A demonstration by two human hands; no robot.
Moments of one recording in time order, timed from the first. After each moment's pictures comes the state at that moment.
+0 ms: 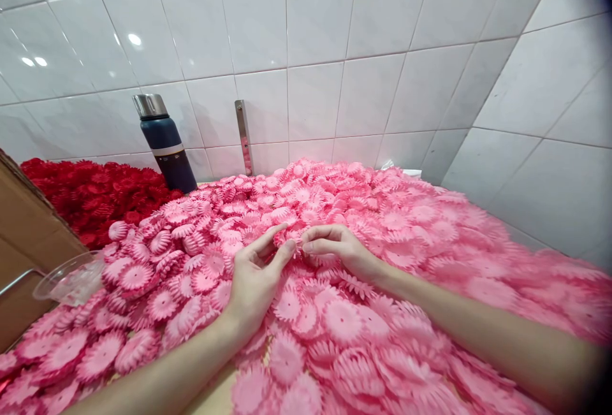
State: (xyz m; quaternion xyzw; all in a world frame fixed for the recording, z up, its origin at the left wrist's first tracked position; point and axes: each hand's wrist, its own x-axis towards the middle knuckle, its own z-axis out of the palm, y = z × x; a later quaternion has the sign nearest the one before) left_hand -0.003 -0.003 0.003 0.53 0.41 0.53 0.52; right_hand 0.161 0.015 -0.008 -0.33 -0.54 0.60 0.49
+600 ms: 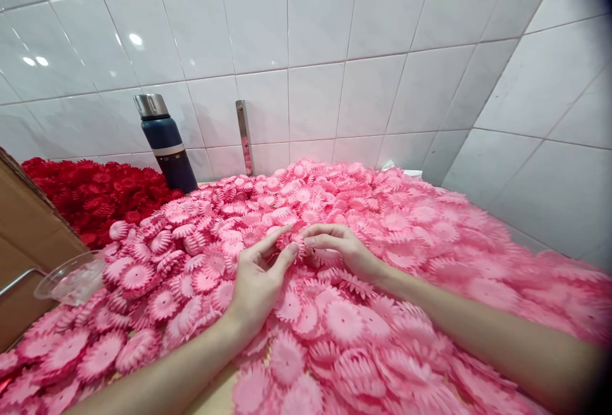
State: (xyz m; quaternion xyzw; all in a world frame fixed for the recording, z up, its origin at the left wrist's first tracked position) left_hand -0.004 -0.004 0.001 0.59 0.40 0.51 0.49; right_hand 0.161 0.015 -0.005 -0.33 -0.54 0.59 0.50
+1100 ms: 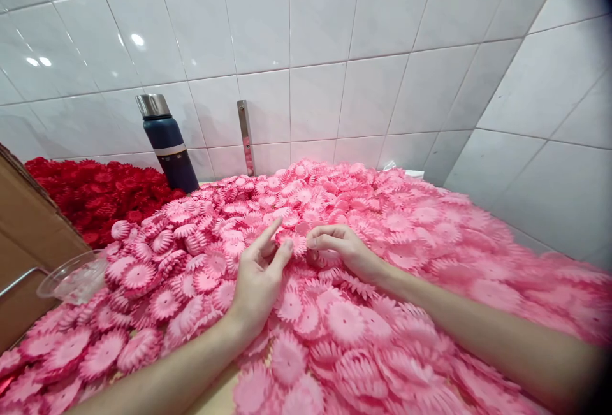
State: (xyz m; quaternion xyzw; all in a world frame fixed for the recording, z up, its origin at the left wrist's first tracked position) left_hand -0.003 -0.006 0.005 0.56 0.42 0.52 0.50; right_hand 0.160 0.017 -0.008 -0.36 -0.55 0.57 0.49
